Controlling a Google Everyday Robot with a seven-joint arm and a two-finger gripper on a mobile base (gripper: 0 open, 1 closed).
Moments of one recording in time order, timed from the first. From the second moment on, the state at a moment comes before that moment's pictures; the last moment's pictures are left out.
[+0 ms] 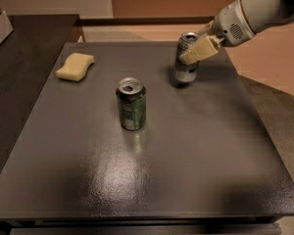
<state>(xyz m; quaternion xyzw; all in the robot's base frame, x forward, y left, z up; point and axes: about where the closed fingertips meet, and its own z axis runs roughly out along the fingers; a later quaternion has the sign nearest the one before) 0.623 -0.127 0.936 -0.51 0.76 0.21 0.35</state>
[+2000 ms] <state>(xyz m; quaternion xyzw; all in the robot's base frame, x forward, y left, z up) 0.481 -0.049 0.905 -0.65 0.66 0.25 0.28</state>
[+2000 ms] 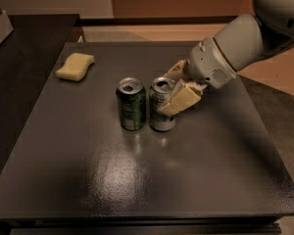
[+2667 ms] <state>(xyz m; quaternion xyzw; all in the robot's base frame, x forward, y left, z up) 0.480 -0.045 0.906 -0.65 0.66 0.25 0.28</state>
